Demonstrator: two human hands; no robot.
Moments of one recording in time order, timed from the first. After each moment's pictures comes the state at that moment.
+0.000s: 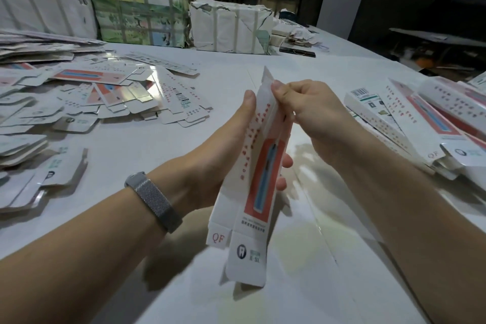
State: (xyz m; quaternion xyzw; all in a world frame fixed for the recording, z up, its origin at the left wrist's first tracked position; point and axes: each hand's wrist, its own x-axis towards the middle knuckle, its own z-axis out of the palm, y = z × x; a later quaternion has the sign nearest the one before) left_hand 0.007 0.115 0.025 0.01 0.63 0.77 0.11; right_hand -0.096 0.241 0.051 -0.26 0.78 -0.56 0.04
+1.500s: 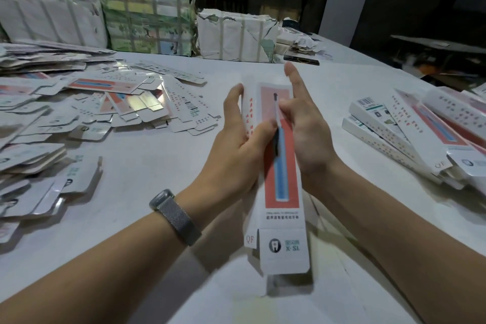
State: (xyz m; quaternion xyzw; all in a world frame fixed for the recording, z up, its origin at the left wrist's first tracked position) left_hand -0.005 0.120 0.009 0.05 0.73 0.64 -0.22; right_hand -0.068 0.222 0.029 -0.31 0.68 -0.67 0.00
